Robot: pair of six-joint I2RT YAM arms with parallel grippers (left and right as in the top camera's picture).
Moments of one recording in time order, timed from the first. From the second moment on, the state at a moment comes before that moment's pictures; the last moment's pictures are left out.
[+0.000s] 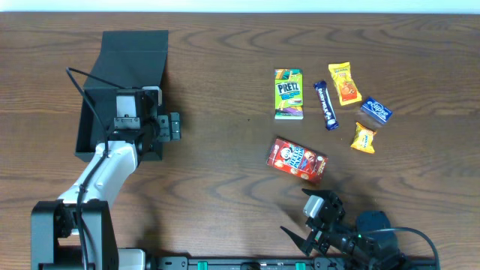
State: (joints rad) left arm -0.01 1.55 0.79 -0.21 0.12 -0.07; right arm 0.51 0.01 0.17 -0.67 -0.43 -0.25
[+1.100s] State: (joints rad) left arm -0.33 1.55 0.79 -0.02 0.04 -0.44; right arm 0.51 0.01 0.17 -0.67 -0.43 -0.25
